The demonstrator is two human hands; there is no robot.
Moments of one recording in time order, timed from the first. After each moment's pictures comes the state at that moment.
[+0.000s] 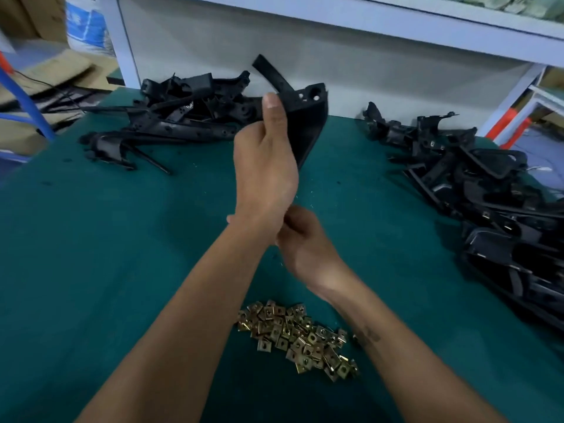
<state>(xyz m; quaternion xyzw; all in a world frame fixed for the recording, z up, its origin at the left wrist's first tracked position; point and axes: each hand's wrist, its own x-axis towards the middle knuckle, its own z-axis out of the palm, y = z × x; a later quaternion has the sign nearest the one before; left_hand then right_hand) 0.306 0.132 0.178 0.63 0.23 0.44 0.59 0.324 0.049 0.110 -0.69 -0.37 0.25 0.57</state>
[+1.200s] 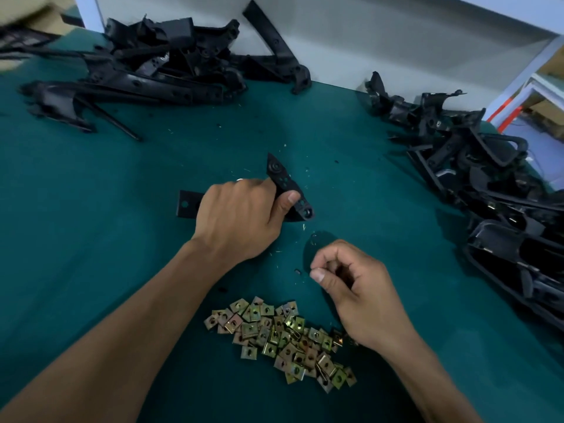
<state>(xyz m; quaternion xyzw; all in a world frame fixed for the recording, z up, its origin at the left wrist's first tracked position) 0.297 0.162 0.063 0.95 0.12 0.28 0.08 0.344 -0.054 0.065 -0.81 -0.40 0.12 0.41</state>
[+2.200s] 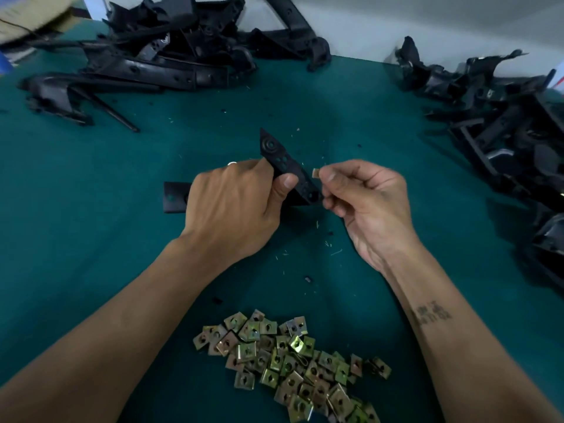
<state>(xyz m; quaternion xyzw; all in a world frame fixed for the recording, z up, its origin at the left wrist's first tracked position) 0.301 0.167 0.065 0.94 0.16 0.28 0.07 0.417 0.023 0.070 -0.58 -0.21 0.25 0.75</state>
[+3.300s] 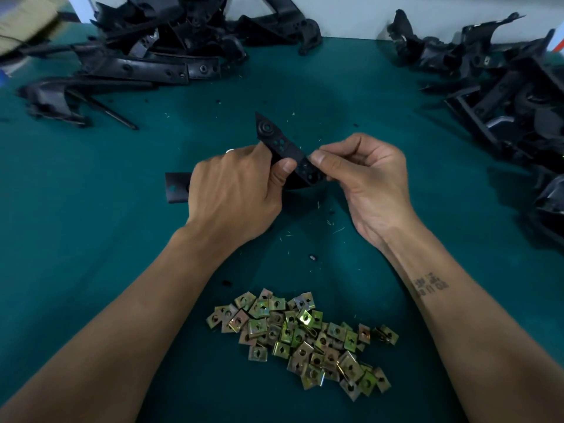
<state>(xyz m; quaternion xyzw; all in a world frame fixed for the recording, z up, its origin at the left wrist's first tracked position) 0.300 0.166 0.063 0.95 0.16 0.28 0.06 0.413 0.026 0.064 -0.57 -0.22 0.21 0.76</state>
